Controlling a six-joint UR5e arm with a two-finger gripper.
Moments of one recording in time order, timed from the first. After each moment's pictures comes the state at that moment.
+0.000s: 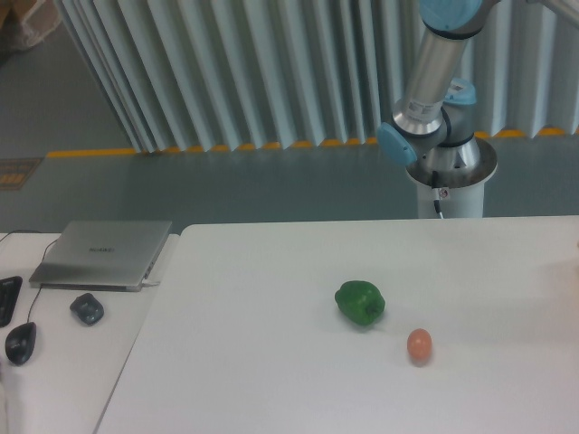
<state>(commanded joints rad) 2.91 -1.95 -1.58 -1.18 1.40 1.45</state>
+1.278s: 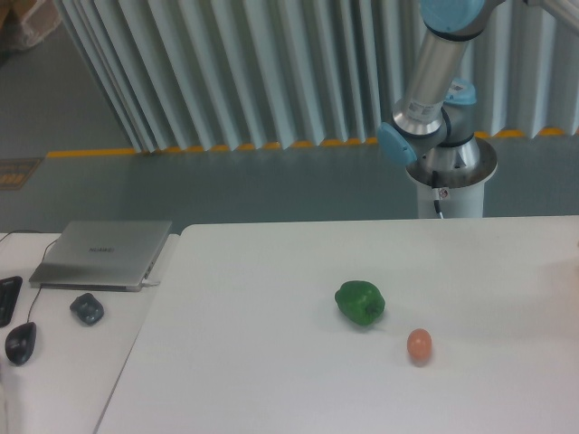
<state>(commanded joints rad) 2.91 -1.95 -1.58 -1.21 1.41 1.46</state>
